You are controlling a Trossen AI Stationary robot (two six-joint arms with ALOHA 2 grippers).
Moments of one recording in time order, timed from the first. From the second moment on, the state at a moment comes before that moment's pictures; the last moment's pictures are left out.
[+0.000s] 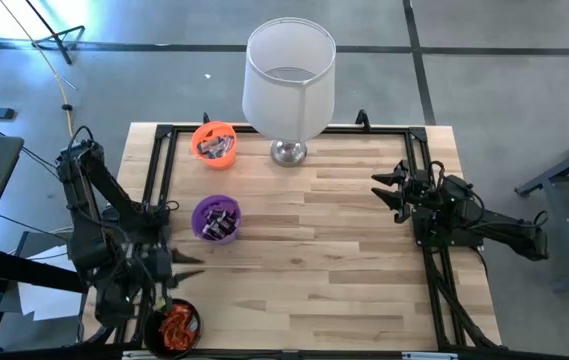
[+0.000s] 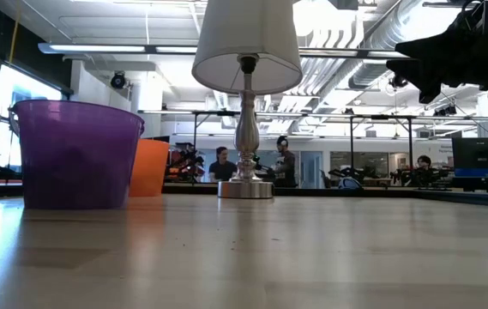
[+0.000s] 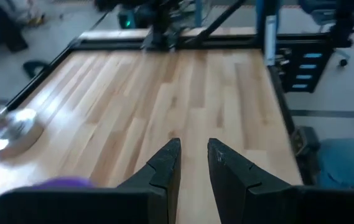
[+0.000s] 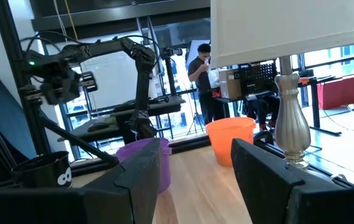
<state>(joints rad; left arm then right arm) -1.13 1.25 1.14 -0.89 -1.08 -0.88 -0.35 0.01 0.01 0.21 -0.17 0.21</state>
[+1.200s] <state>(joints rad) -0.66 0.94 0.48 0.30 -0.29 -0.22 -0.35 0.01 0.01 0.20 -0.17 0.21</state>
